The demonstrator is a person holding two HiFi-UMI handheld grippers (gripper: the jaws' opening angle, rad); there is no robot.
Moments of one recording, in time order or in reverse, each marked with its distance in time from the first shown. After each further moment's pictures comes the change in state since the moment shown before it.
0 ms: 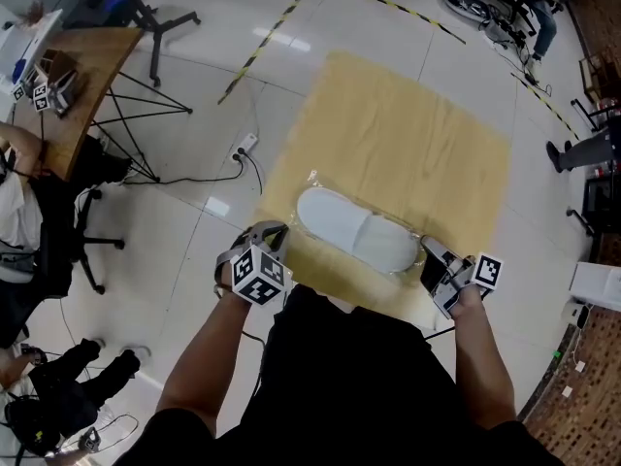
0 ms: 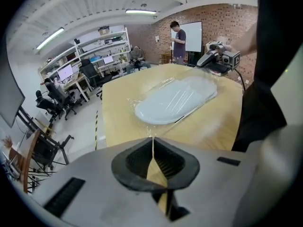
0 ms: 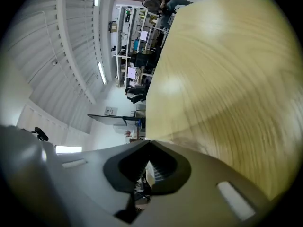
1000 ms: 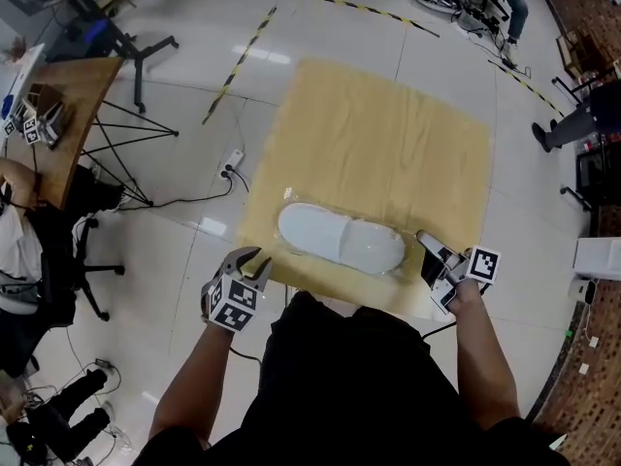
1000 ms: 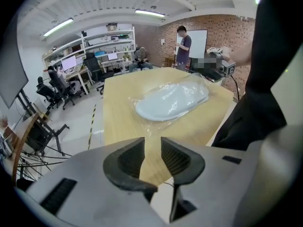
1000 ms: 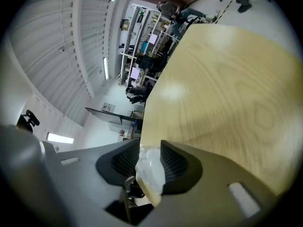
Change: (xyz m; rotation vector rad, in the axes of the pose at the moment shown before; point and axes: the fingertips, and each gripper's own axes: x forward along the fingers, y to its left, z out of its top) left arm -0.037 -0.026 -0.027 -0.116 -0.029 -0.050; right arm -0.032 0.004 0.003 -0.125 -0.048 -0.079
